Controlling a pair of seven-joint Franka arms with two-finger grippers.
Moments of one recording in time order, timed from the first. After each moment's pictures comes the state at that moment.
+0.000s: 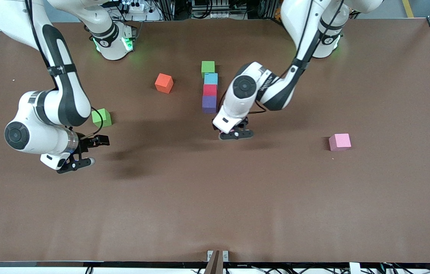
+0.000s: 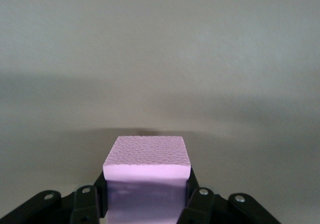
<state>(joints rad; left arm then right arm) -0.81 0.61 0.01 -1.72 -0.16 2.40 -0.82 0.19 0.37 -0.12 -1.84 0.12 2.00 -0.25</state>
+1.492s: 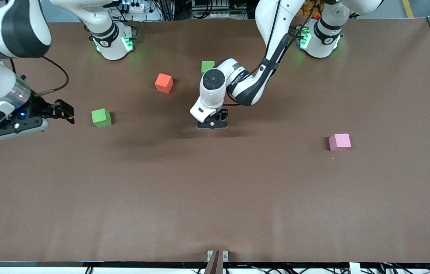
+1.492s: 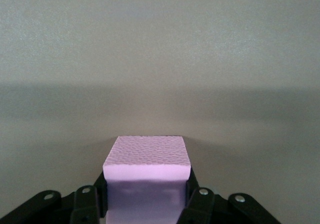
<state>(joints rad) -0.95 0.71 0.04 -1.64 -0.16 2.40 -0.85 0.08 0.01 -0.02 -1.77 0.00 1.82 -0.18</state>
